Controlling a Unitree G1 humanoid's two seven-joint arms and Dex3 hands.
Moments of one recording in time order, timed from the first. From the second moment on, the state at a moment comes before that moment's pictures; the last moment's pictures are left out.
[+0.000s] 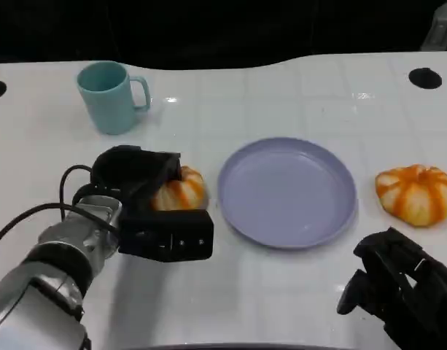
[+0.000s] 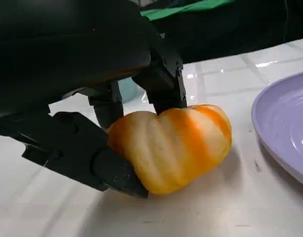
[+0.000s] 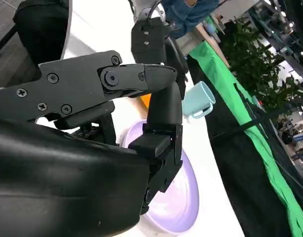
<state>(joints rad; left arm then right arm) -0.87 0.15 -0.60 1.32 0.78 -0.25 0.40 0.28 0.00 -0.08 -0.40 0.58 0.46 0.23</state>
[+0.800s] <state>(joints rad) -0.93 0.17 -0.52 1.30 0.73 -0.34 0.51 0.28 0.00 -0.09 -0.39 0.59 0.46 0.22</state>
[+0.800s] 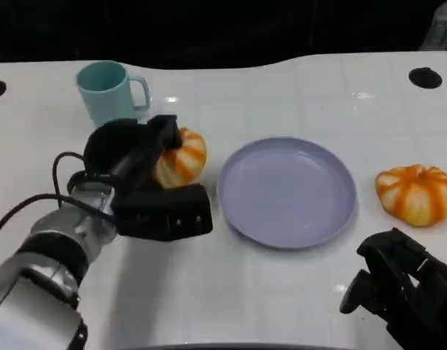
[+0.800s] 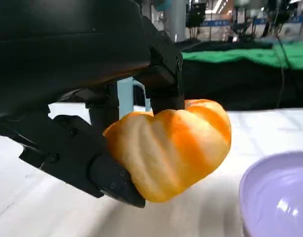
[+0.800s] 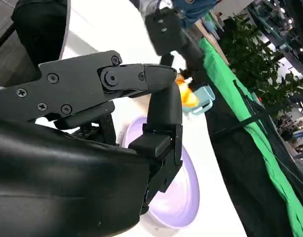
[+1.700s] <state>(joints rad) -1.05 0.06 -0.47 1.24 0.61 -0.51 0.27 0.28 0.01 -0.07 -0.39 0.58 0.46 0.22</state>
